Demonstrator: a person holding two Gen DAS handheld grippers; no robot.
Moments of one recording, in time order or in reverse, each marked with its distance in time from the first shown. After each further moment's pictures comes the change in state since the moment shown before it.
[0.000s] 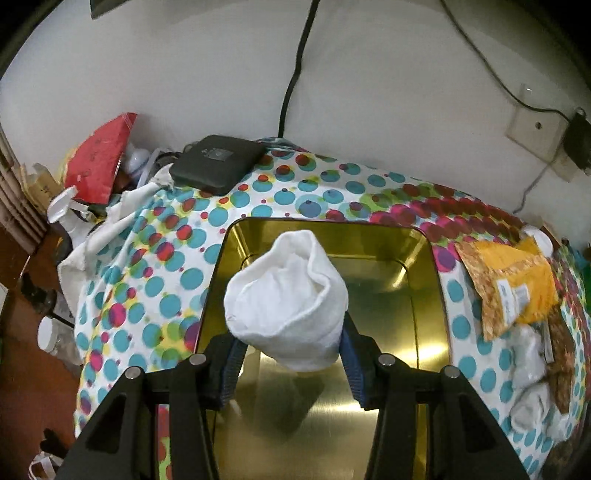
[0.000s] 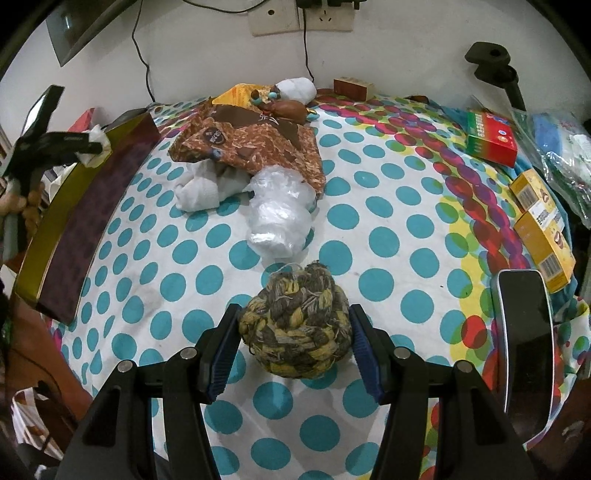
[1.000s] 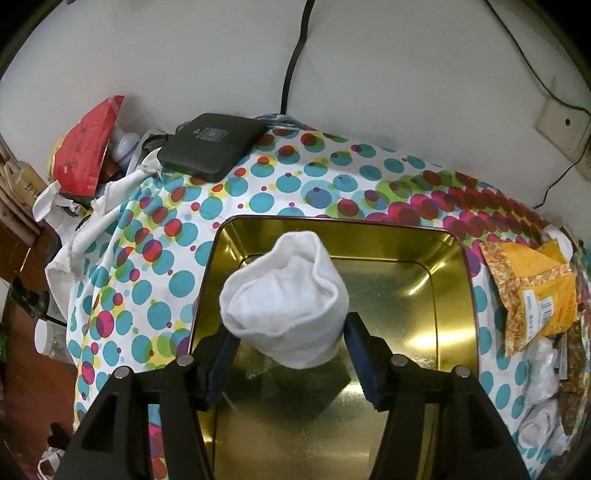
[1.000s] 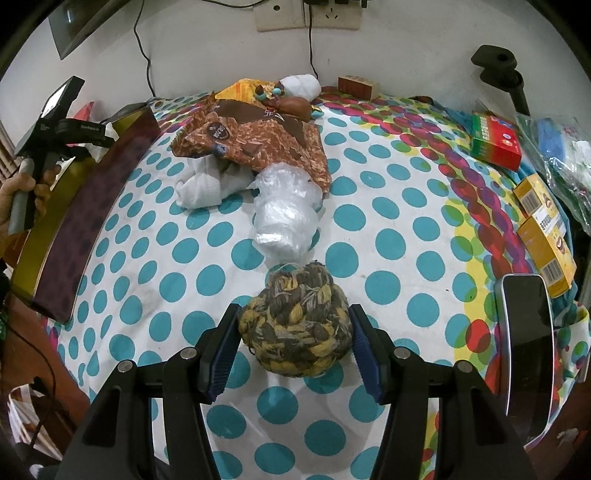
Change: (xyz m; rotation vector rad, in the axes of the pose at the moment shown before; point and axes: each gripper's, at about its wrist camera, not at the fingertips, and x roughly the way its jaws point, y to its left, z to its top) left arm 0.028 0.001 0.016 0.012 0.087 0.001; right arm 0.007 0.007 0.007 -0.005 0.012 -0.006
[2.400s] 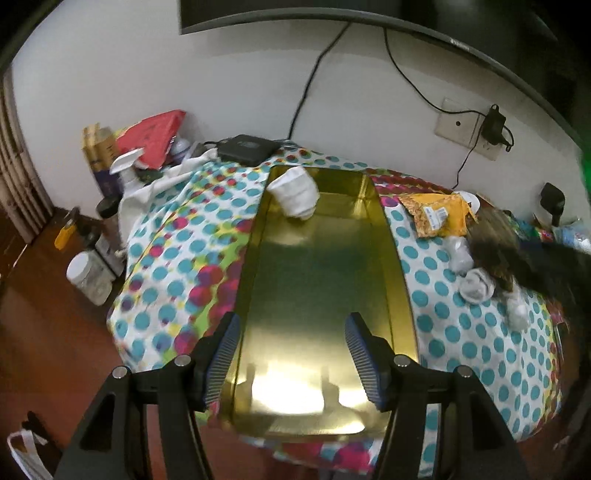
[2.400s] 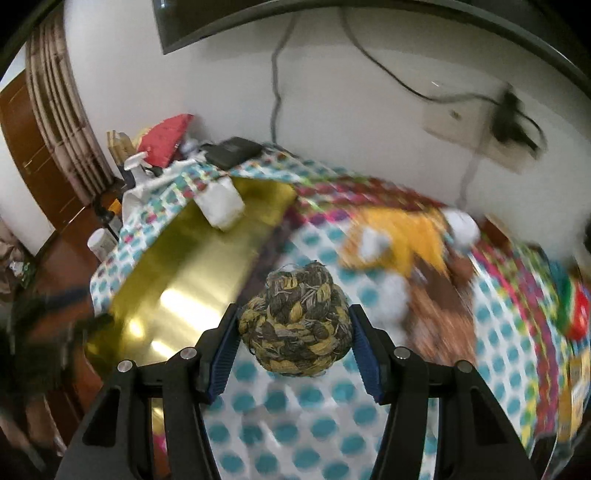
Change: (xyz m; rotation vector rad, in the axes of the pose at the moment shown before) left arm -0.165 0.035 -0.186 -0.035 -0.209 -0.077; right arm -0.019 0.176 0.124 -0.277 -0.138 0.194
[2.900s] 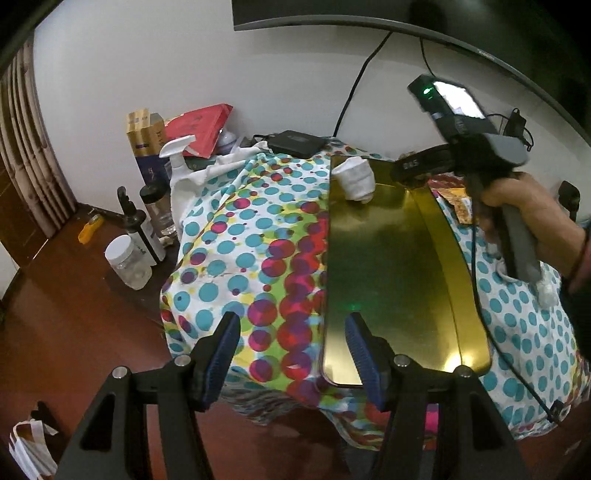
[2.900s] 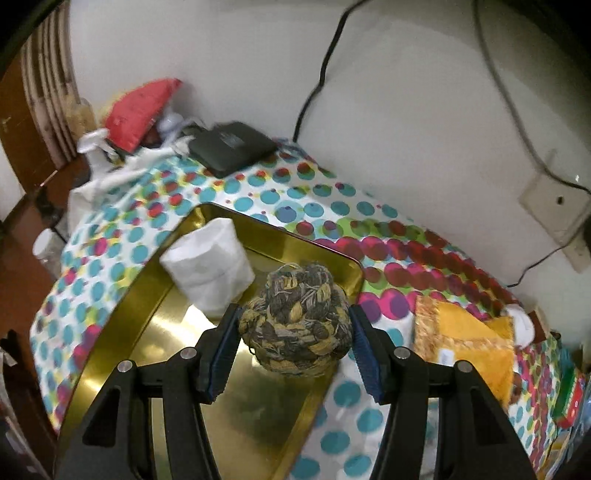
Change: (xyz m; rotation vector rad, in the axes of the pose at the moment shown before) left arm -0.017 0.061 -0.035 -0.018 -0.025 0.084; right arm 0.147 0.051 0.091 -0.103 0.118 -0.162
